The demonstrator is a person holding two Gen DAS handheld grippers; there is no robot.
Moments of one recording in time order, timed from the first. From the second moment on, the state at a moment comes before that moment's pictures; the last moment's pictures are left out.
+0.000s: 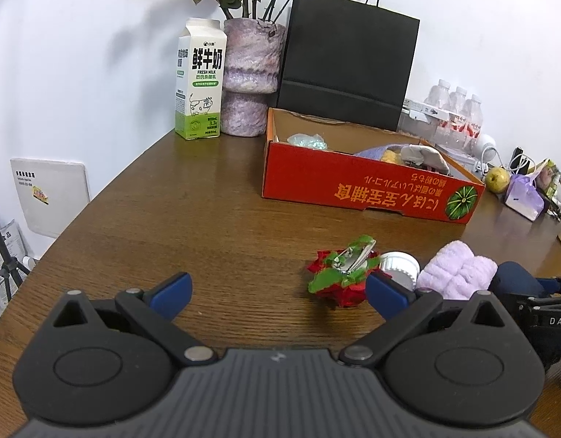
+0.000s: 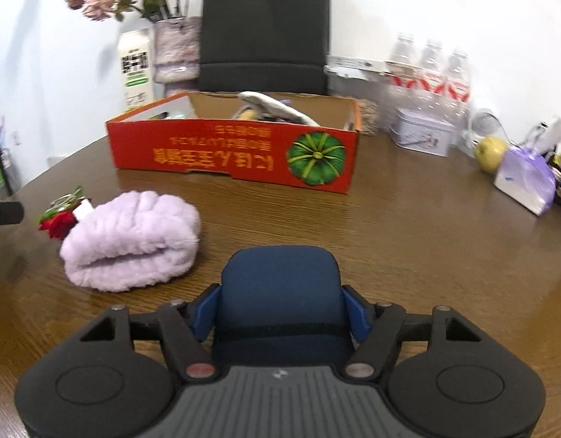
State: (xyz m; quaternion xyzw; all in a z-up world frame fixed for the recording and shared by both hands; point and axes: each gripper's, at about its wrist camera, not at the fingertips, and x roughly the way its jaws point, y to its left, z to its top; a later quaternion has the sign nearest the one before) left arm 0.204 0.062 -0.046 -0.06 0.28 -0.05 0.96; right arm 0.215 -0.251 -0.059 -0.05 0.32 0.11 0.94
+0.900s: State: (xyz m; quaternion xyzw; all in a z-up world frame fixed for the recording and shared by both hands) left arm 0.268 0.023 -0.054 0.01 0.33 -0.09 0.94; right arm 0.218 -0.253 -0.059 -0.04 0.32 0.13 0.94
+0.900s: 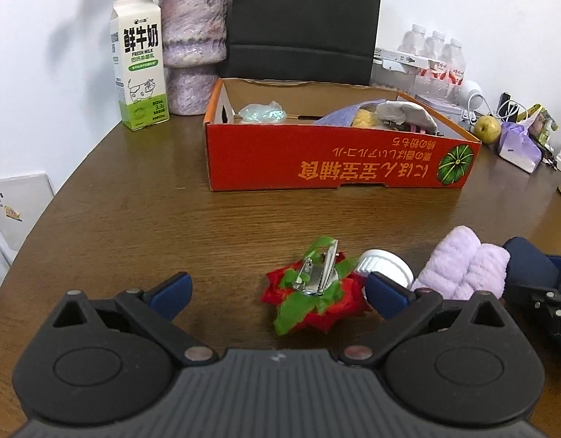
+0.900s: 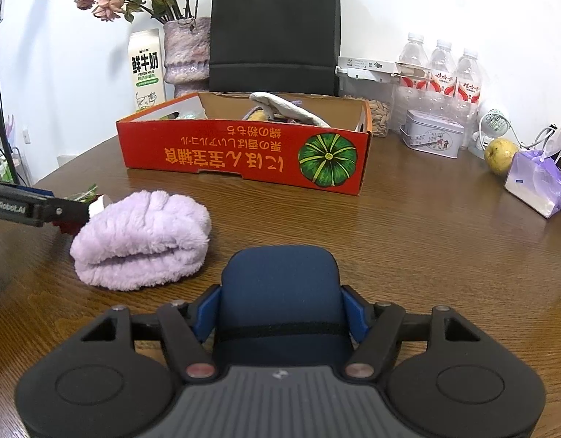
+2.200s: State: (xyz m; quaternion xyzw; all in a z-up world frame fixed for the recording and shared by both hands) left arm 0.244 0.013 -0.046 0.01 0.29 -0.11 0.95; right arm 0.211 -0.248 -0.056 -0.06 0.30 0.10 0.95
